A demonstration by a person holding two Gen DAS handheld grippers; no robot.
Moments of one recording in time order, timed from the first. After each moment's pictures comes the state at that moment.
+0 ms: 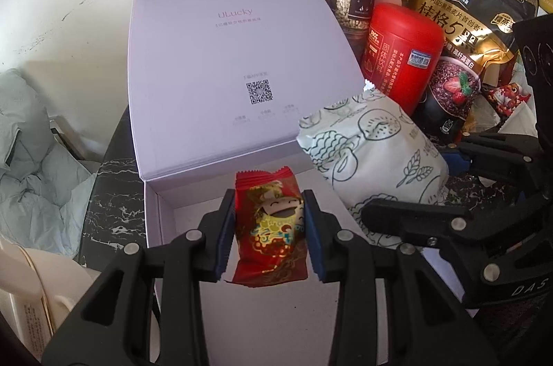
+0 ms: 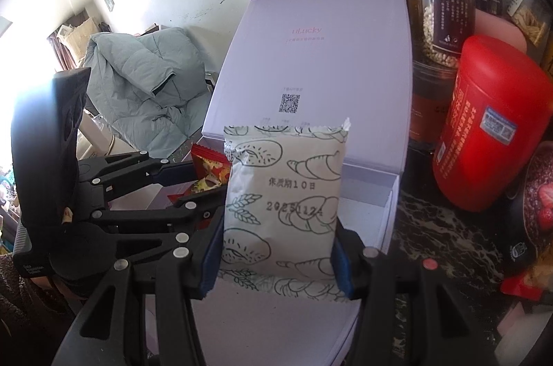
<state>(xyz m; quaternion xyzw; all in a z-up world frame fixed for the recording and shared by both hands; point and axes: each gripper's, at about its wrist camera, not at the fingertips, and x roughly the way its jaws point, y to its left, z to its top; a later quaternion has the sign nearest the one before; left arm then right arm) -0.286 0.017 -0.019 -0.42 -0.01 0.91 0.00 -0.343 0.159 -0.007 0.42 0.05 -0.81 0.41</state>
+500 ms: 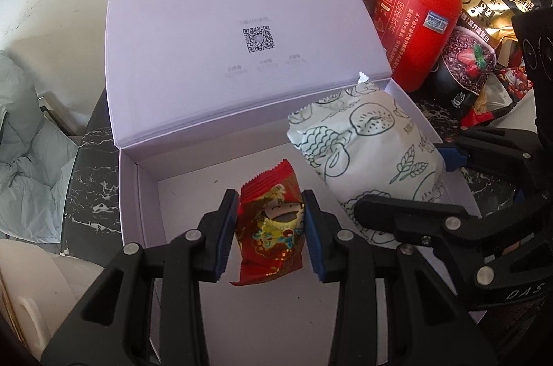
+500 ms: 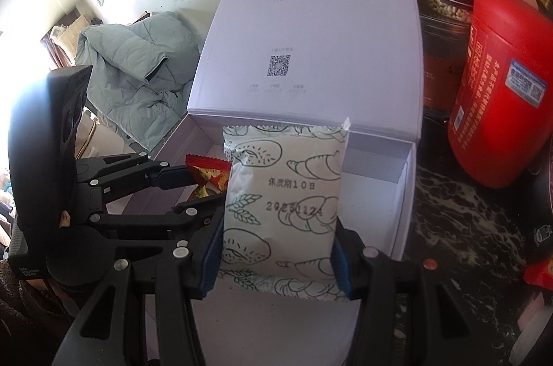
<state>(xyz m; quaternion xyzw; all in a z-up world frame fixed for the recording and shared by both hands) -0.298 0.019 -0.046 -0.48 -0.01 0.88 0.01 -0.355 0.150 -0.033 0.47 0.04 -0.79 0.40</state>
